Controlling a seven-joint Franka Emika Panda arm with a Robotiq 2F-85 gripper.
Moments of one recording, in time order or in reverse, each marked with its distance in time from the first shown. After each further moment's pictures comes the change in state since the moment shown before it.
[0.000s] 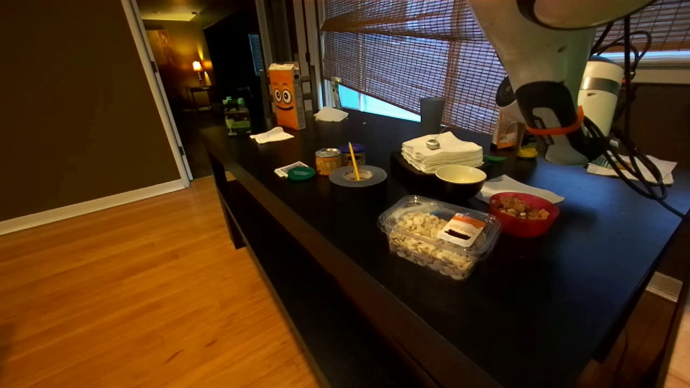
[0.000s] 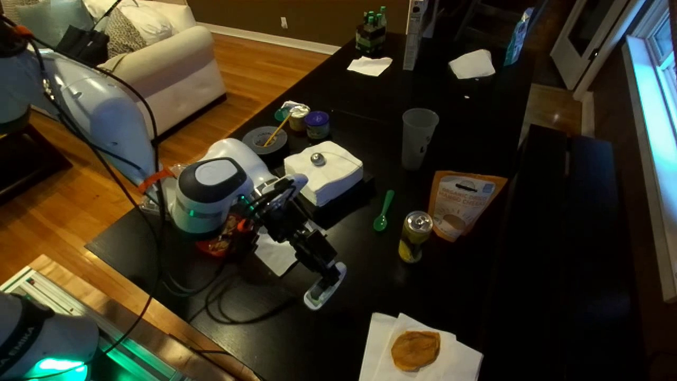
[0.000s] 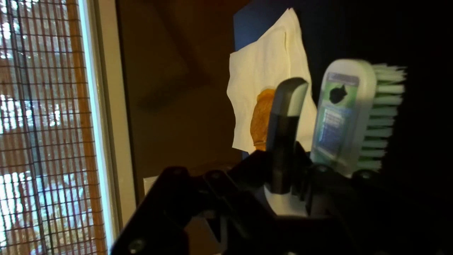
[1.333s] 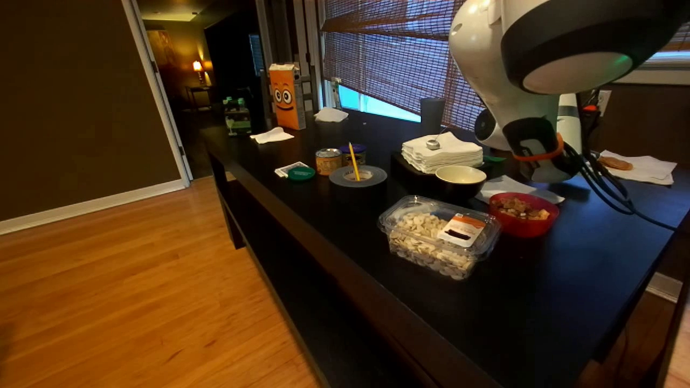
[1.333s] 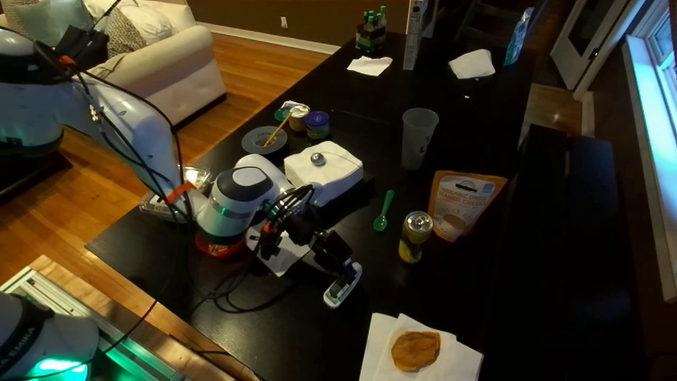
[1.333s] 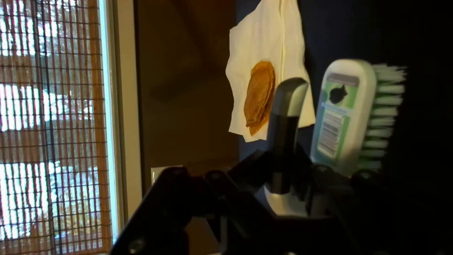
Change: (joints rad) arm -0.091 0.140 0.057 0.217 -0.117 -0.112 0.166
